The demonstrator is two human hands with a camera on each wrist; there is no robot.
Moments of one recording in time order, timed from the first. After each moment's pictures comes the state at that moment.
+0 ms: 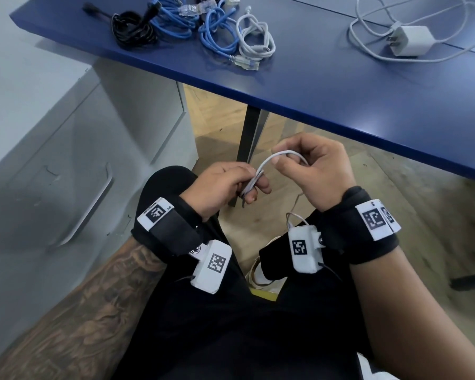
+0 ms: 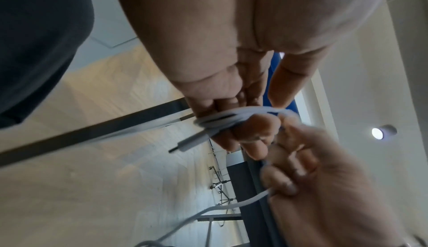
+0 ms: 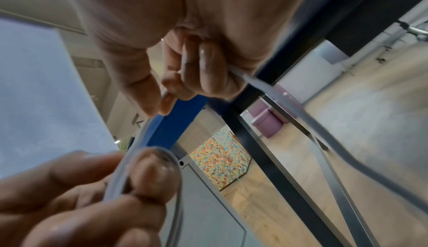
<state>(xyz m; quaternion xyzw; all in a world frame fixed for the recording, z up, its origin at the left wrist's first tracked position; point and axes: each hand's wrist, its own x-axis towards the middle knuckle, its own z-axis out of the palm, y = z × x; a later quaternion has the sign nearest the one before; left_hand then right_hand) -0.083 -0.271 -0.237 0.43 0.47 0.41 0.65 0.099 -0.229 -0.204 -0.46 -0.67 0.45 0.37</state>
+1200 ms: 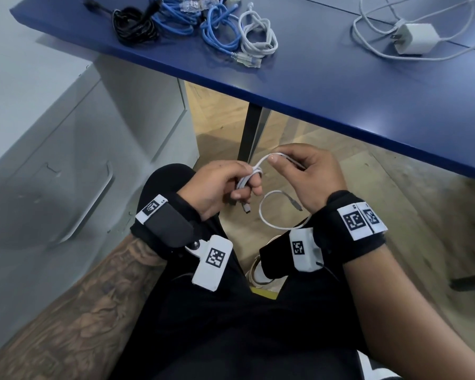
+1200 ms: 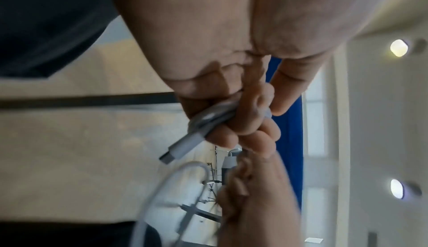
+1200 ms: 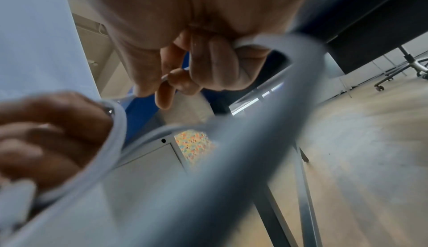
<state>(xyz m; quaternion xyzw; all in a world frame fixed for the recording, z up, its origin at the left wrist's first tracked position) -0.087 -0.270 -0.238 0.36 0.44 0.42 0.71 0.097 -0.223 -0.234 -0.50 -0.67 0.42 0.36</state>
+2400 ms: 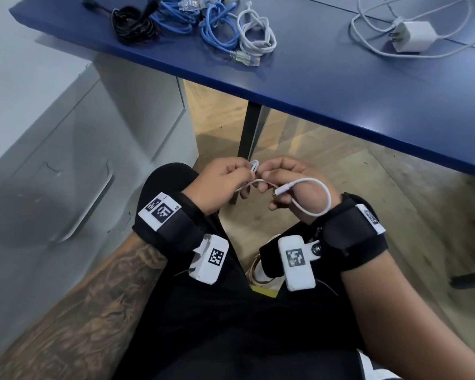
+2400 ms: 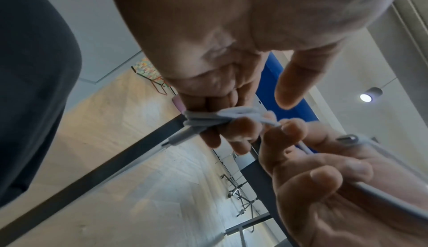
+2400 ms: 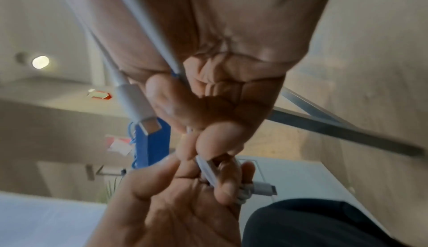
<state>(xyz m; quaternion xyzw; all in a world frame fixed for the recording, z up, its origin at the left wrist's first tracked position) -0.085 -0.267 -0.247 0.51 0.56 0.37 0.54 0.089 -0.239 -0.221 -0.45 -0.43 0.73 0.27</state>
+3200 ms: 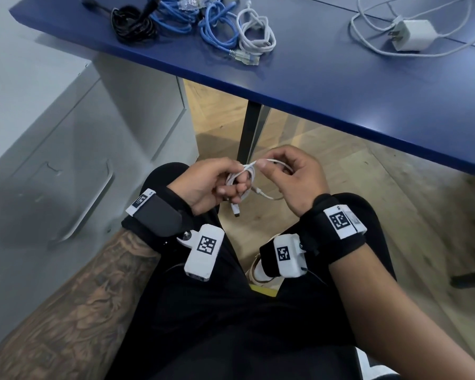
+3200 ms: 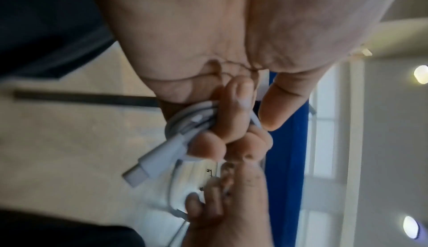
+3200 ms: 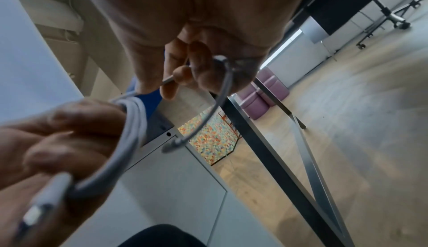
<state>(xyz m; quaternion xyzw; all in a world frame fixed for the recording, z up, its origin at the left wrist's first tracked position) -0.100 -0.267 -0.240 0.32 0.44 0.39 0.74 0.085 -0.234 -0.252 -0.48 -0.63 0.47 0.38</state>
